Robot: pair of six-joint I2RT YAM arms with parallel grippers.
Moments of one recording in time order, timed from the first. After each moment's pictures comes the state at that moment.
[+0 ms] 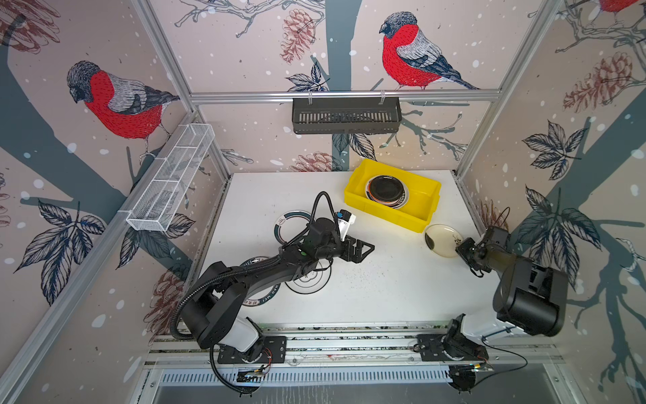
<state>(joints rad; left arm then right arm) -0.76 1.49 0.82 0.26 0.44 -0.52 -0.48 1.55 0.64 -0.05 -0.26 0.48</state>
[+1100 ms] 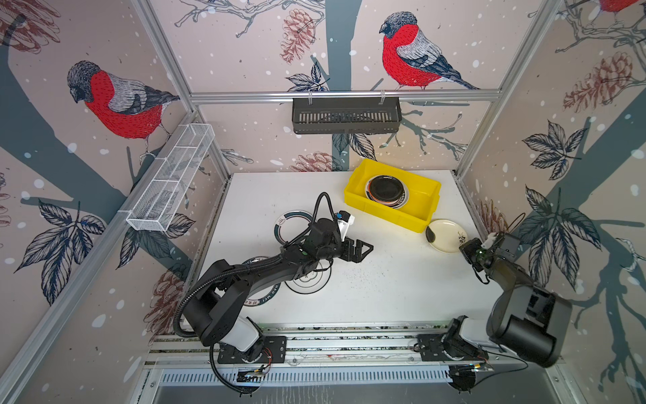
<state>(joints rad) -0.76 1.51 0.82 0.24 0.41 -0.55 -0.55 1.27 0.56 -0.09 -0.42 0.55</state>
